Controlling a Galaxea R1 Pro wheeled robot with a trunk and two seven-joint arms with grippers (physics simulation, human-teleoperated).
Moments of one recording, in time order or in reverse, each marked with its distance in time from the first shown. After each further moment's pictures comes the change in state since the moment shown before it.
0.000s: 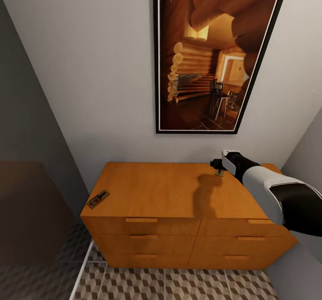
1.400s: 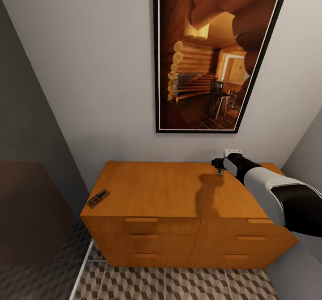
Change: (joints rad) left arm 0.000 0.000 0.000 0.000 0.000 0.000 0.000; right arm 0.008 -0.010 0.000 0.001 -0.002 -0.060 0.009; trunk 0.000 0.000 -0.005
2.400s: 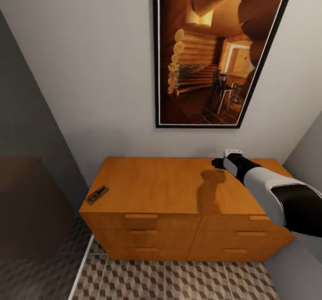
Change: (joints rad) left arm 0.000 0.000 0.000 0.000 0.000 0.000 0.000; right arm 0.000 0.000 0.000 0.000 0.000 -0.001 0.000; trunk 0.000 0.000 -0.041
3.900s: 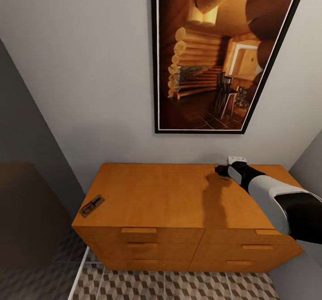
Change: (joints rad) left arm 0.000 0.000 -0.002 0.000 0.000 0.000 0.000; right arm 0.060 -0.035 0.000 0.000 0.001 -0.037 0.043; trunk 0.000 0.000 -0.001
